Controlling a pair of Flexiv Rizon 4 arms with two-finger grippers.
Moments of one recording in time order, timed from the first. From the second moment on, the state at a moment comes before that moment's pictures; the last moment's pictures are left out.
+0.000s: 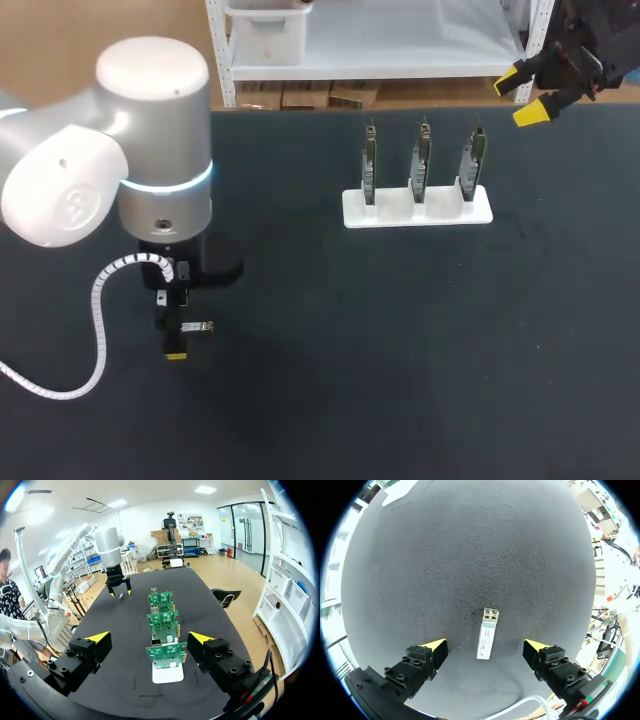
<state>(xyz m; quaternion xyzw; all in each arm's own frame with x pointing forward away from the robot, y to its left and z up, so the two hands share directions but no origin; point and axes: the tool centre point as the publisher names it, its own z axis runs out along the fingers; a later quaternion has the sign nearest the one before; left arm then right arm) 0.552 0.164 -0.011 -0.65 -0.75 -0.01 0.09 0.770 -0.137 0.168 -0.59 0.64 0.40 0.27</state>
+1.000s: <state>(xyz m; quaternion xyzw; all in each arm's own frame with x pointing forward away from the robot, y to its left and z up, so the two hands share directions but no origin) 0.554 0.173 -0.016 -0.64 -0.76 0.00 0.10 0.770 -0.137 0.168 -0.59 0.64 0.40 0.27</state>
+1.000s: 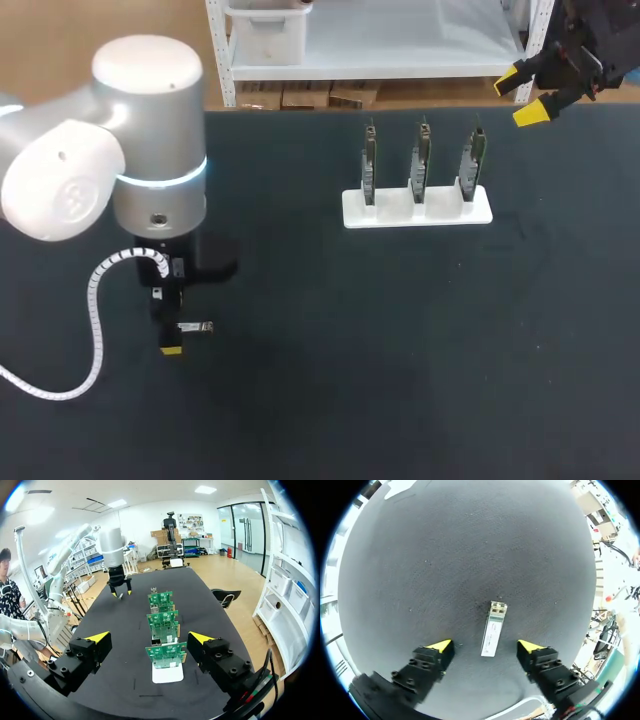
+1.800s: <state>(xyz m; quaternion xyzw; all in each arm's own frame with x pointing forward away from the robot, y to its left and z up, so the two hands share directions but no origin) 0.555 0.174 -0.016 -0.64 -0.76 0.01 0.10 0.770 -0.137 0.168 -0.59 0.64 0.40 0.27</state>
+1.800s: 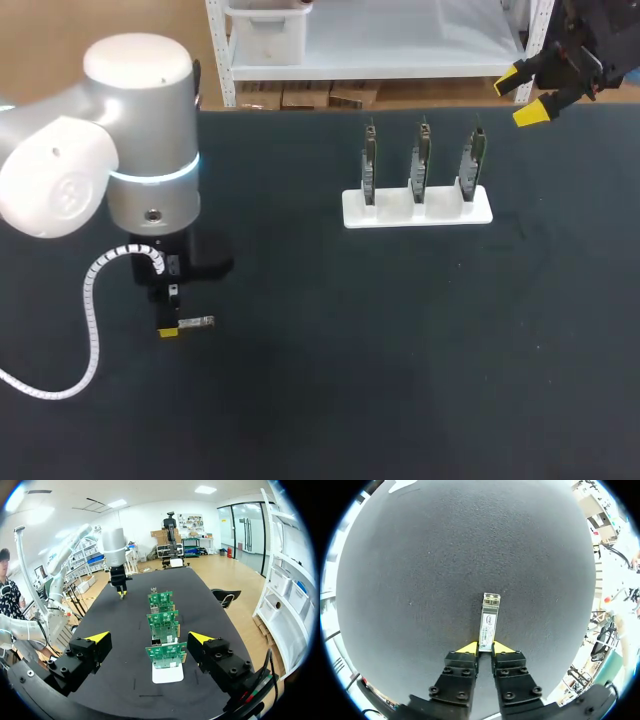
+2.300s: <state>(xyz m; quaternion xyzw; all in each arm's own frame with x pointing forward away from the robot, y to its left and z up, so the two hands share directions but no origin) 0.571 0.155 0.014 -0.67 -0.72 0.15 0.00 0.770 -0.137 0.168 -0.59 0.64 0.40 0.27</state>
